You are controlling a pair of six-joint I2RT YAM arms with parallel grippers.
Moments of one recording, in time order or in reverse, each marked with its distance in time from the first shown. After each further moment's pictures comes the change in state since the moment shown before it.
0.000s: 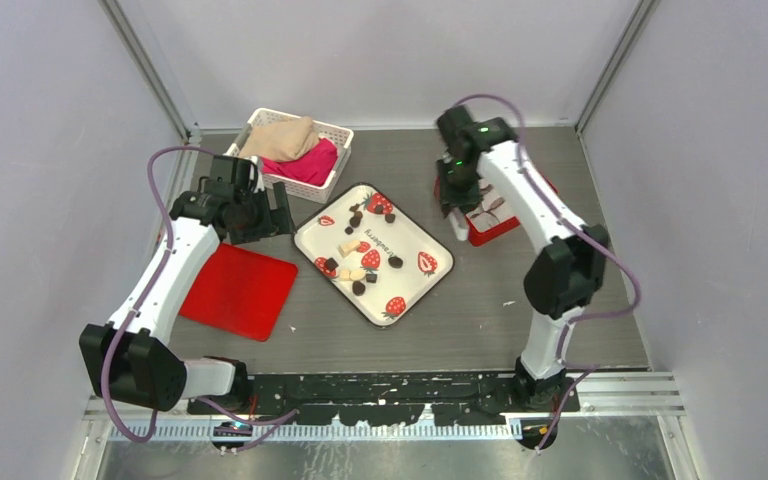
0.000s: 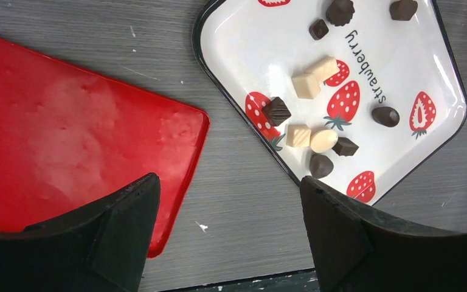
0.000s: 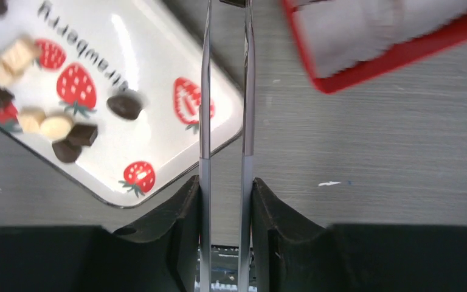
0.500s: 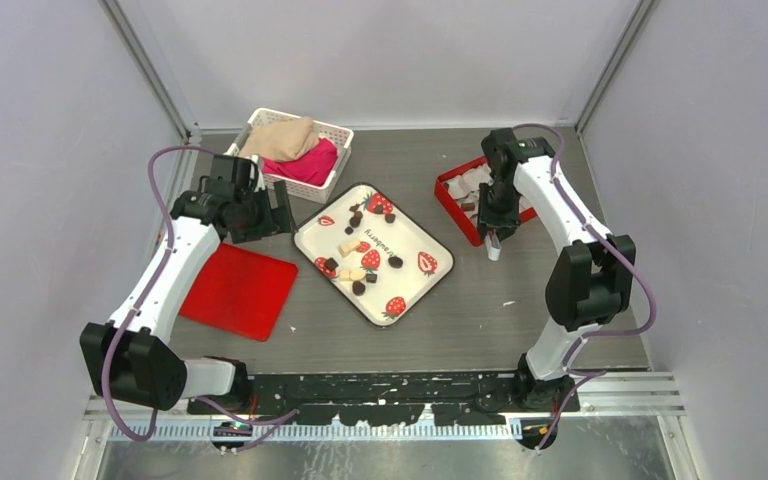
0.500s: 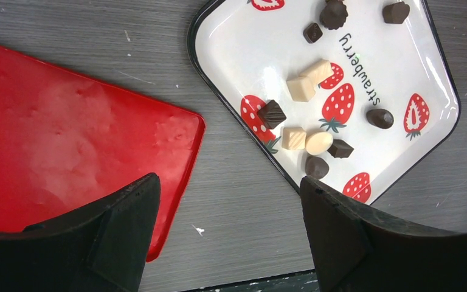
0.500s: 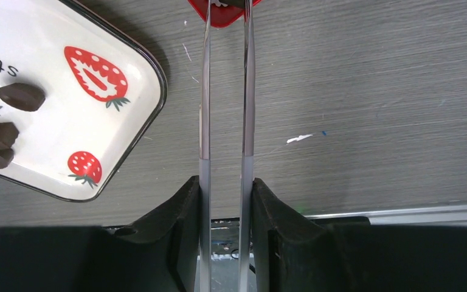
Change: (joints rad) left arm 0.000 0.006 0.000 0.012 0.009 -0.005; right arm -0.253 -0.163 -0.305 0.019 -0.021 0.027
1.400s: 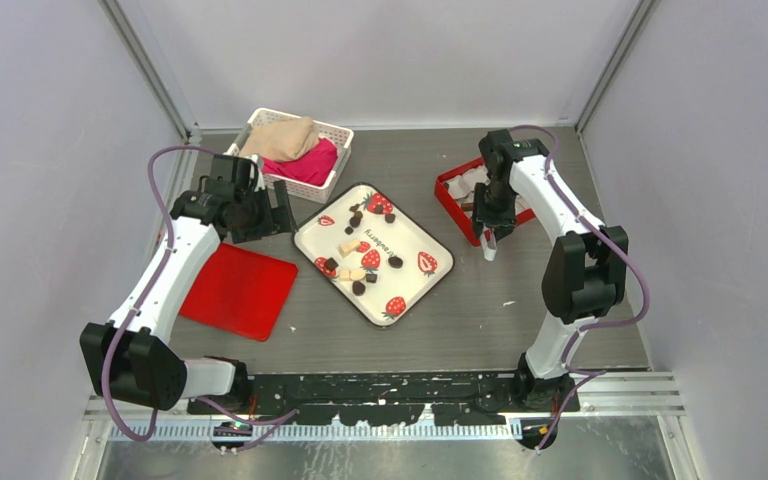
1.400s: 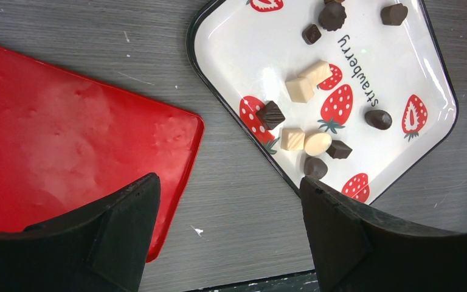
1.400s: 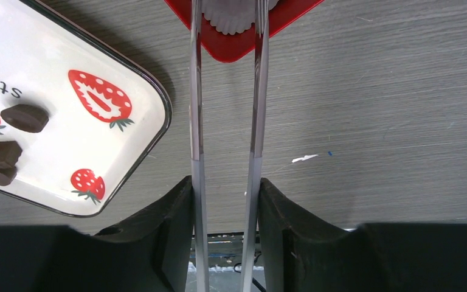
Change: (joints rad) left arm 0.000 0.000 0.000 0.005 0.003 -0.004; right arm -0.006 0.051 -0.018 0.065 -0.016 -0.003
